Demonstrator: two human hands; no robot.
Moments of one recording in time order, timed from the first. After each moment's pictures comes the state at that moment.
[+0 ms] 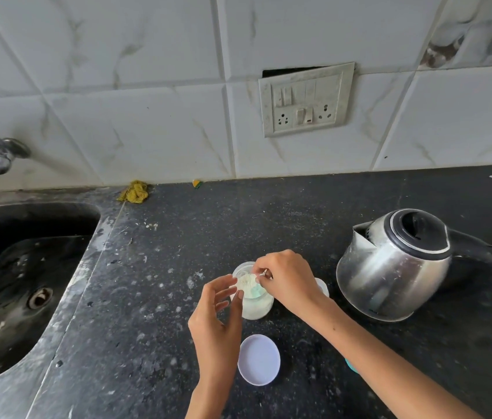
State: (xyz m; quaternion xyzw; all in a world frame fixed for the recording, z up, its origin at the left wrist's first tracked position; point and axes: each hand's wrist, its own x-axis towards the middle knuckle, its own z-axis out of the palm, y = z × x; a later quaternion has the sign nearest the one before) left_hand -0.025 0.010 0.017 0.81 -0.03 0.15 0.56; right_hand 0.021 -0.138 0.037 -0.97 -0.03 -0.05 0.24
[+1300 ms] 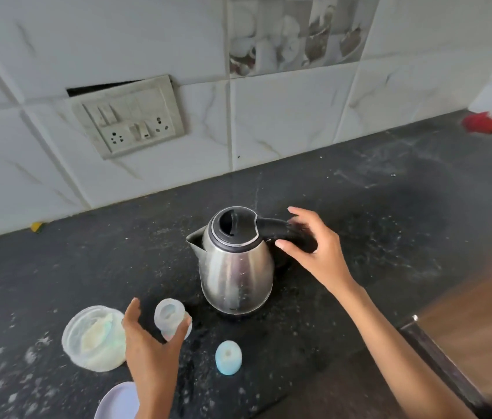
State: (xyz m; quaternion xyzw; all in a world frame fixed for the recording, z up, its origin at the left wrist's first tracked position) left_hand -0.036 -0.116 -0.029 0.86 -0.01 0.01 0.51; right_hand -0.111 -0.399 0.049 -0.85 0.12 -0.32 0.40
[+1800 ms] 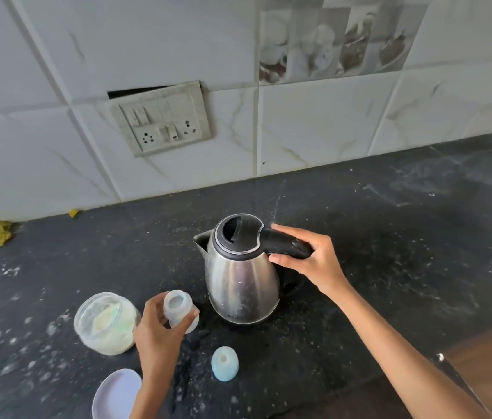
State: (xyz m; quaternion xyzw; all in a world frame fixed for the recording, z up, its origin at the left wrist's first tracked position) left_hand -0.035 -0.134 -0.029 0.83 0.01 0.01 0.55; right_hand -0.083 -0.416 0.040 -0.76 0.03 -0.22 0.61
